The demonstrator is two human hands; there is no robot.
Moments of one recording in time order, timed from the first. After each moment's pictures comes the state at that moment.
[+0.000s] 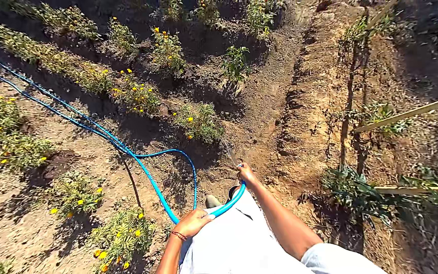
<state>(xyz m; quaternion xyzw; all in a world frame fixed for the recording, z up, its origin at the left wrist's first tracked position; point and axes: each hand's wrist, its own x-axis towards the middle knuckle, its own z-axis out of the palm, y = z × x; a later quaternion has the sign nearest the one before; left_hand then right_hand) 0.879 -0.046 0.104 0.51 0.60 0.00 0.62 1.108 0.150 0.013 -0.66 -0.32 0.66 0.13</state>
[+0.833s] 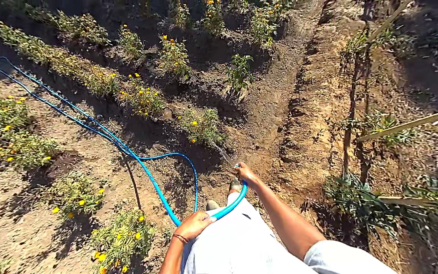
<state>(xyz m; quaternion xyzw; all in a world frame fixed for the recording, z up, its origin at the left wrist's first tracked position) 0.873 -0.049 0.102 0.52 0.59 0.04 0.62 1.094 0.168 0.034 -0.61 -0.42 0.66 0.06</state>
